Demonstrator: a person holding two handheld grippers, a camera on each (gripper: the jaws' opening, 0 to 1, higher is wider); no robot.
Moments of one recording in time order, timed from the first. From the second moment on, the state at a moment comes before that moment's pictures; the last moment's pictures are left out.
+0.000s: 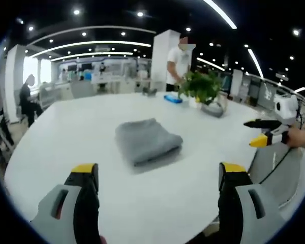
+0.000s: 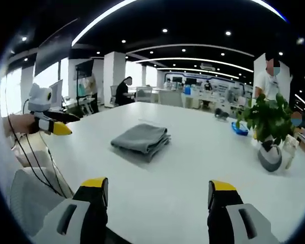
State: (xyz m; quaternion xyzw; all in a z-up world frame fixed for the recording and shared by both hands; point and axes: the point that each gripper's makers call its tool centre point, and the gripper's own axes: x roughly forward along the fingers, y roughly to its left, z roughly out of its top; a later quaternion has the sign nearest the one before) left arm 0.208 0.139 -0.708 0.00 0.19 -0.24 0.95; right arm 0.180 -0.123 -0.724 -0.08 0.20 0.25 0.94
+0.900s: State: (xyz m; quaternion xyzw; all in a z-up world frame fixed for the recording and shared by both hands) left arm 0.302 0.069 -0.748 0.13 0.22 -0.35 0.90; right arm 0.228 -0.105 -0.745 -0.06 0.21 0.24 0.95
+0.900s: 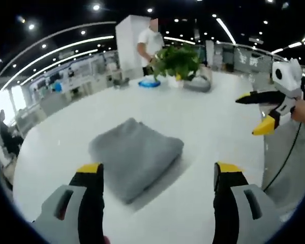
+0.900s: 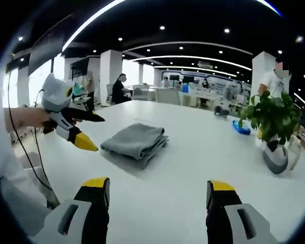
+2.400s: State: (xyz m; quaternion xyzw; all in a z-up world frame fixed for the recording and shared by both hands) left arm 0.336 -0.006 -0.795 0.34 0.19 -0.44 0.81; right arm 0.228 -0.131 -0.776 -0.06 0.27 0.20 0.94
